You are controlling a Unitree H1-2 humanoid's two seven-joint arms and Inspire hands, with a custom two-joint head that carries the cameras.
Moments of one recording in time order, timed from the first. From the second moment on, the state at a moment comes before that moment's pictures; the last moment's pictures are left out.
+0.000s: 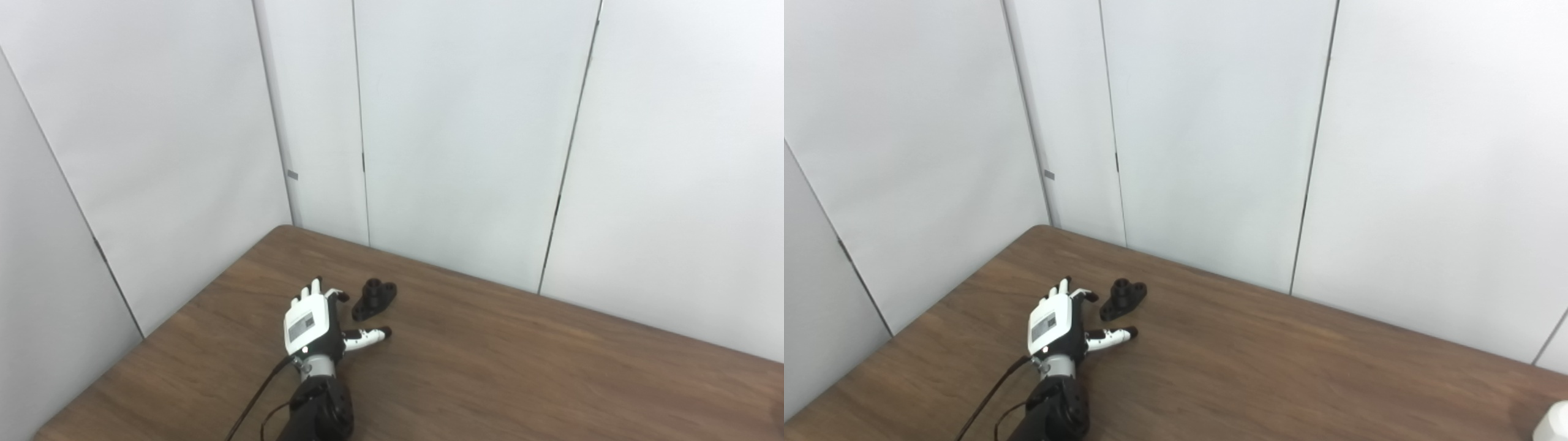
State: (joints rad) left arm -0.30 0.25 0.07 0.30 0.74 0.44 0.39; right arm 0.19 -0.08 -0.18 -0.33 0.21 0.23 0.03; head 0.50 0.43
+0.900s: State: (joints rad) left arm -0.33 0.27 0.04 0.35 0.71 0.45 0.36; right arm 0.21 -0.07 -0.18 -0.36 0.22 0.24 0.03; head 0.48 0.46
